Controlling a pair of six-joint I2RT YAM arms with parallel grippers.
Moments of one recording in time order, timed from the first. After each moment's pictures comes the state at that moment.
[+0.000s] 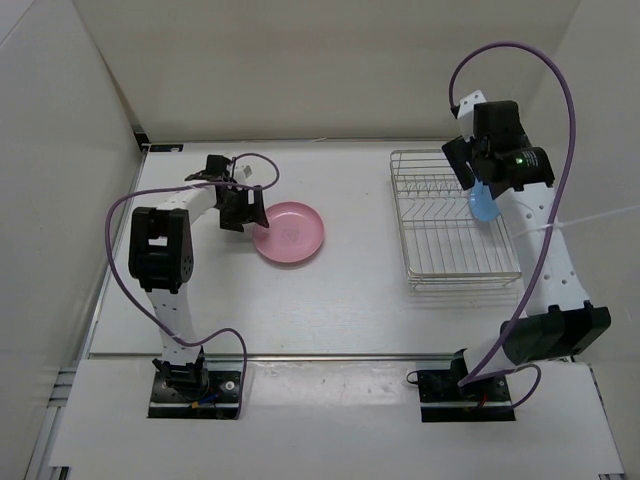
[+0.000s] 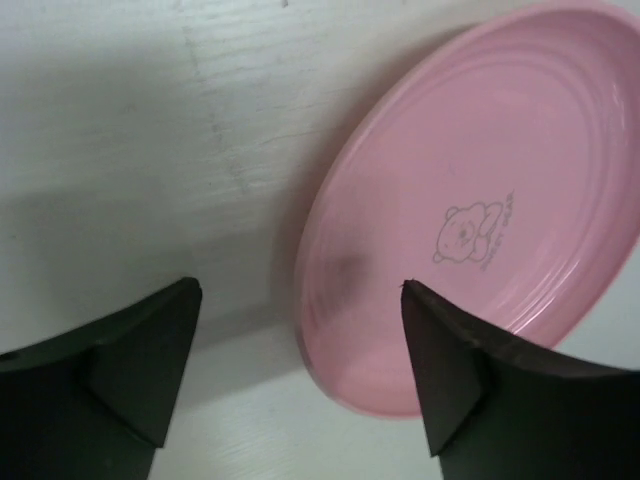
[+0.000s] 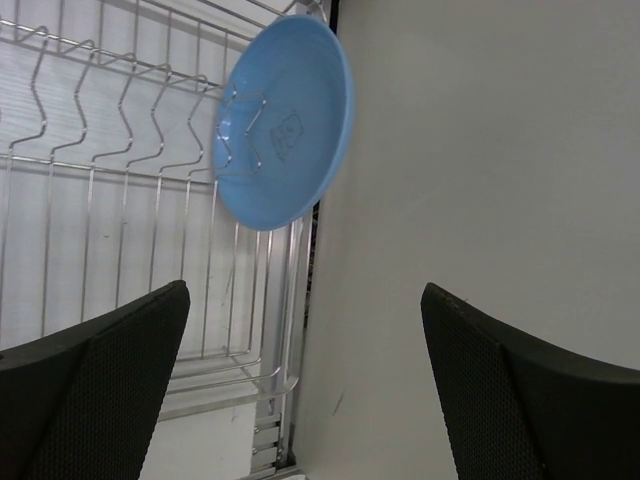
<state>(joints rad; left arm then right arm) -0.09 2.03 1.45 -0.56 0.35 -0.12 0.19 1.45 1.75 -0.96 0.43 -0.47</state>
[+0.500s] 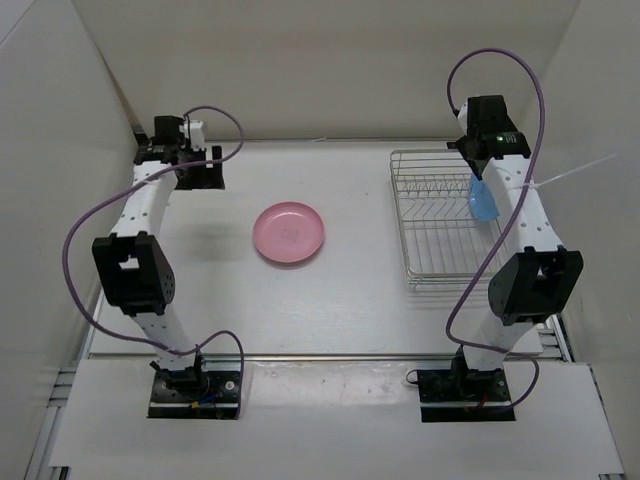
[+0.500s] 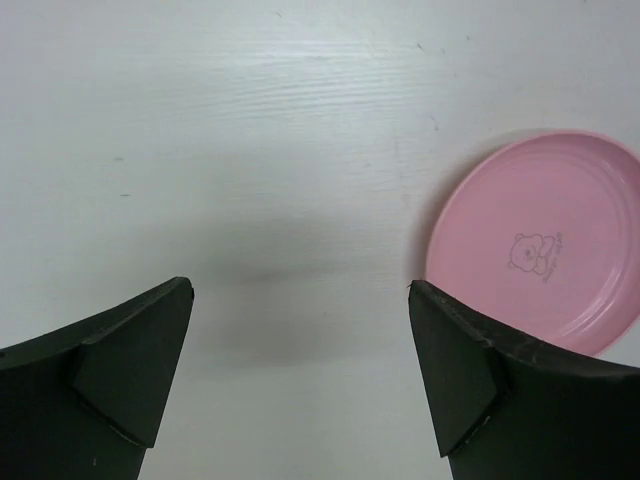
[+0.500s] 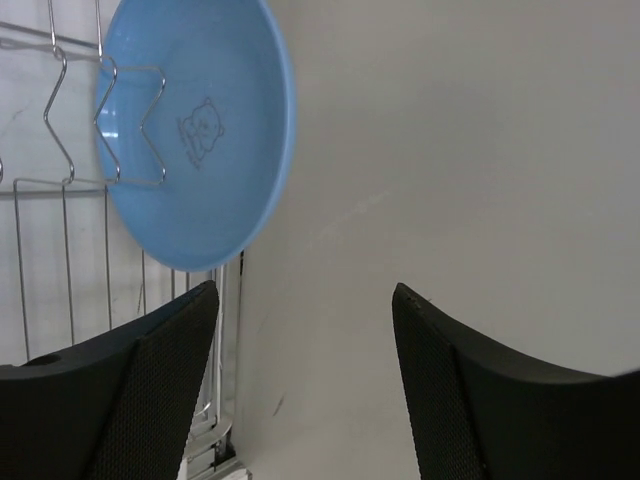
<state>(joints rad) 0.02 1.86 1.68 -0.76 0.16 0.02 0.09 1.71 1.78 -0.83 0.59 -0.60</state>
